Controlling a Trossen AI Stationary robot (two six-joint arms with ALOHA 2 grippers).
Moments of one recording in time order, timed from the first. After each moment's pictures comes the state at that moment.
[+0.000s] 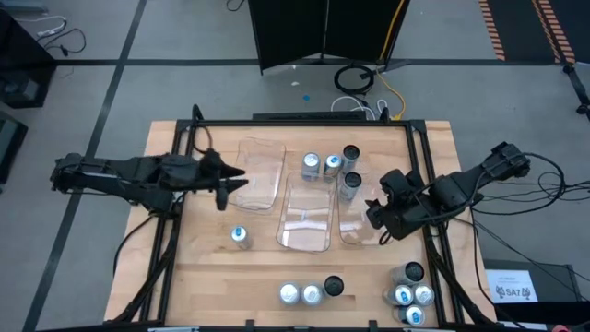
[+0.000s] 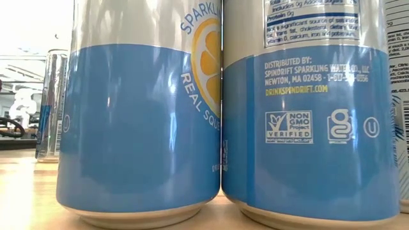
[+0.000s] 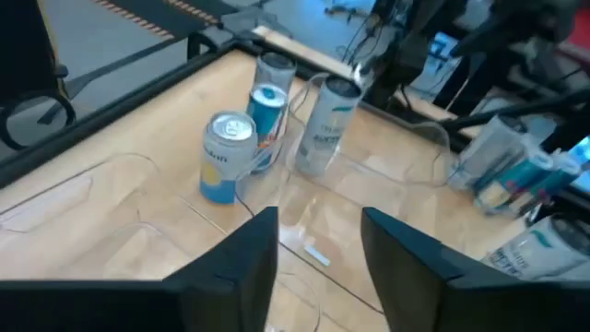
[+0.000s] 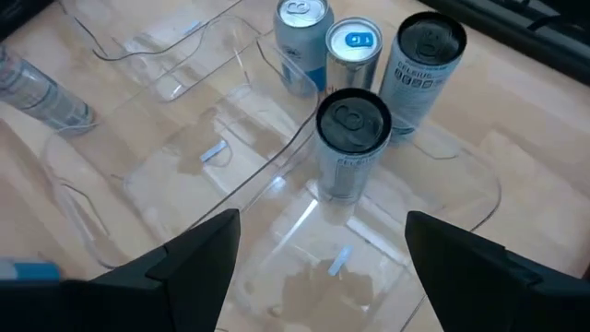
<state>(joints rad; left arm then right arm) -0.09 0.84 0.83 -0.42 -0.29 -0.43 0.51 1.26 1.35 -1.39 0.63 1.35</state>
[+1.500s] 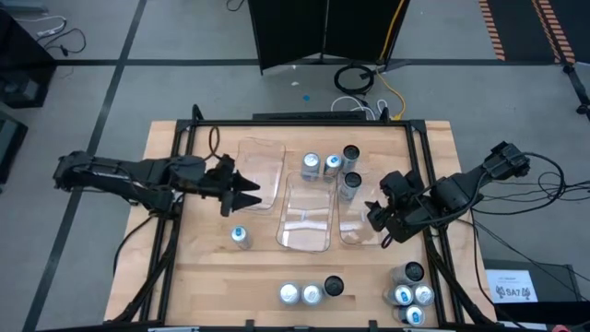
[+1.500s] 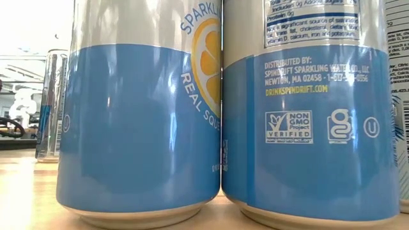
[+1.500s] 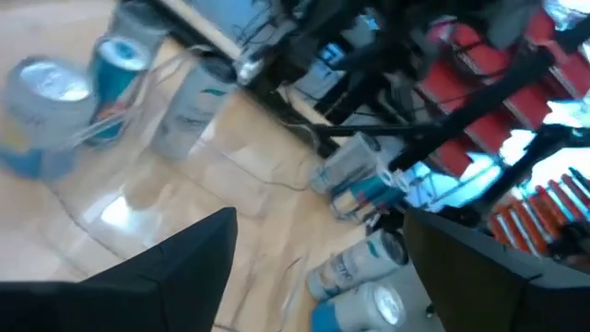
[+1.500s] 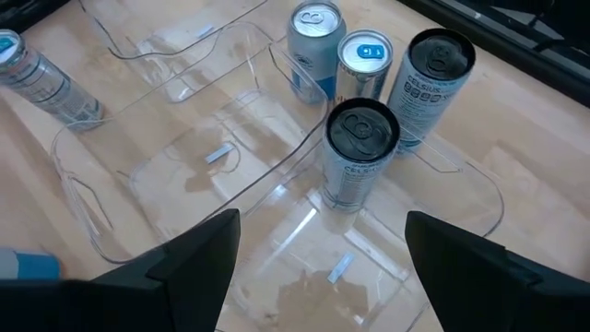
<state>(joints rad) -0.10 0.93 0.83 -0.19 0.00 -0.69 0.53 1.26 1.35 -1.37 0.65 1.30</state>
